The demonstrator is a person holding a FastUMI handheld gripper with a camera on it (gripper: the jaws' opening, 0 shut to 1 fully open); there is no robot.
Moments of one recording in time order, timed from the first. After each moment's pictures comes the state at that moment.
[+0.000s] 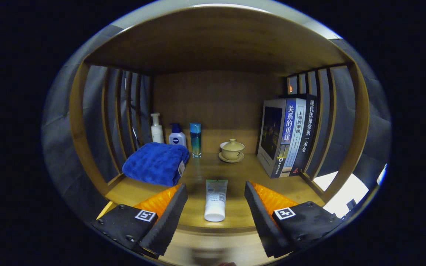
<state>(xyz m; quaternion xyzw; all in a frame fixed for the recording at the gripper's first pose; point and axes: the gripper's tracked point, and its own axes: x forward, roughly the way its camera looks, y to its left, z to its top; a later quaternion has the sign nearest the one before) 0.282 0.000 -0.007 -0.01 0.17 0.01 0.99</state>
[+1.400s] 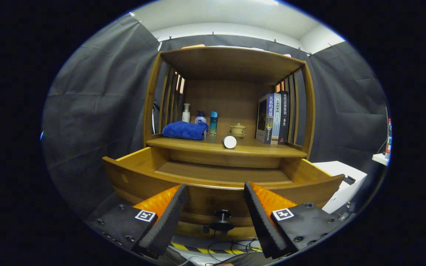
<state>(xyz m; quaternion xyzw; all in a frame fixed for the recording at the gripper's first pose) 0.061 0.027 -0.122 -0.04 0.11 0.03 0.99</state>
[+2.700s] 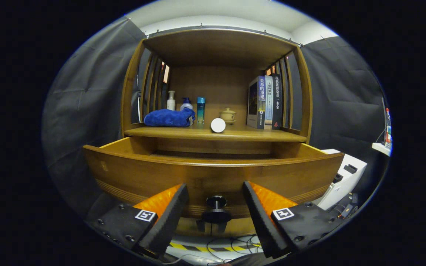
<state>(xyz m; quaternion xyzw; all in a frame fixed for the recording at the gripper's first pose) 0.105 0.004 -0.158 -0.04 0.14 -0.02 0.99</state>
